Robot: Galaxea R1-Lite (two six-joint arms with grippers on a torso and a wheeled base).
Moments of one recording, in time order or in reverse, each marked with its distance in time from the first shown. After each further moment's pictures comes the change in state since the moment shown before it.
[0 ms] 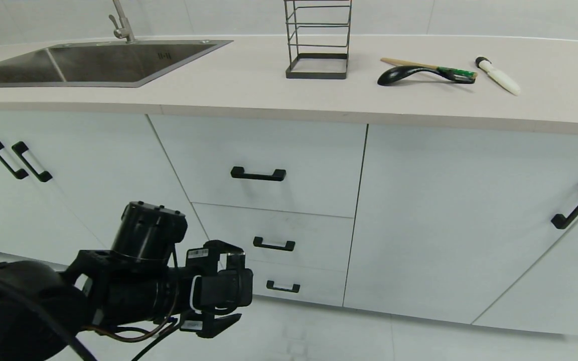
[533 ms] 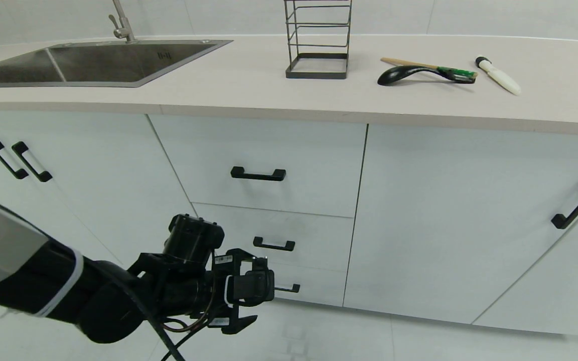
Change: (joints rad) left arm 0.000 0.223 -0.038 -0.133 0.005 -0.041; right arm 0.000 0.000 0.000 0.000 0.000 0.000
